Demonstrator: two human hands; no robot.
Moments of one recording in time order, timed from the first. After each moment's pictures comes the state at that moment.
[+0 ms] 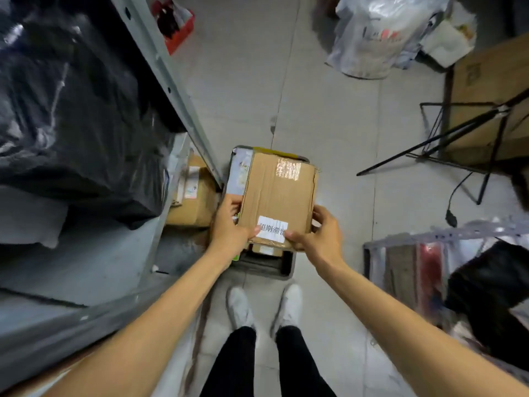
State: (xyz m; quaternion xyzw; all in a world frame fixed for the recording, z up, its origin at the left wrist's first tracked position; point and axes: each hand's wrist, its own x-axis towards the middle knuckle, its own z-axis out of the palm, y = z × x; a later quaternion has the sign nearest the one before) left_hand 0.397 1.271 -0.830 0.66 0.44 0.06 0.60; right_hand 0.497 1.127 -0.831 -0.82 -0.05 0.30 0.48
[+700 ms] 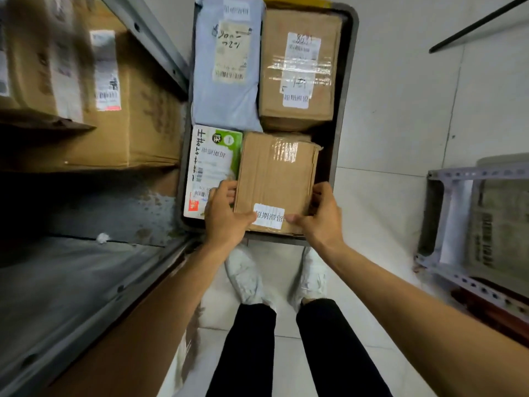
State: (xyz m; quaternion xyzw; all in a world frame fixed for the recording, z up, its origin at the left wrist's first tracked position) left_hand 0.362 1.274 -1.217 0.70 0.52 -0.07 0.49; right_hand 0.458 1.131 -1.217 -0.85 0.02 0.37 0.38
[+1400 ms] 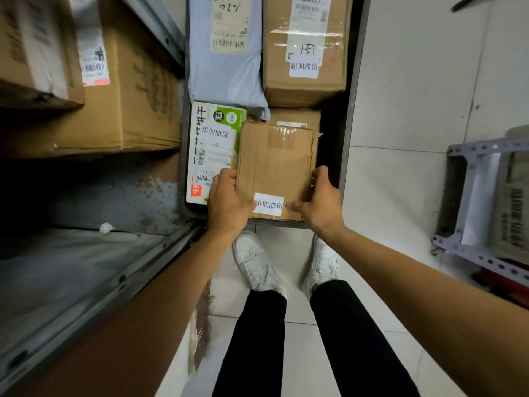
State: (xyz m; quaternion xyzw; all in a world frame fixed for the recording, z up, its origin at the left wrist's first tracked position) left_hand 0.347 1.276 -1.249 0.74 0.51 -0.12 0.43; right_hand 0.442 1.136 -1.250 -0.86 -0.02 0.42 0.30
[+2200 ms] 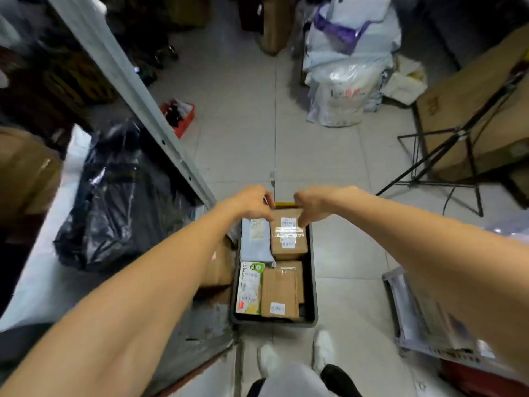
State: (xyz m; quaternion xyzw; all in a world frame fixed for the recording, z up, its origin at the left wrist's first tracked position) left_hand 0.517 1.349 -0.707 0.90 0.19 -0.26 0.30; right_hand 0.600 1.205 -0.685 -0.83 -0.41 0.37 -0.08
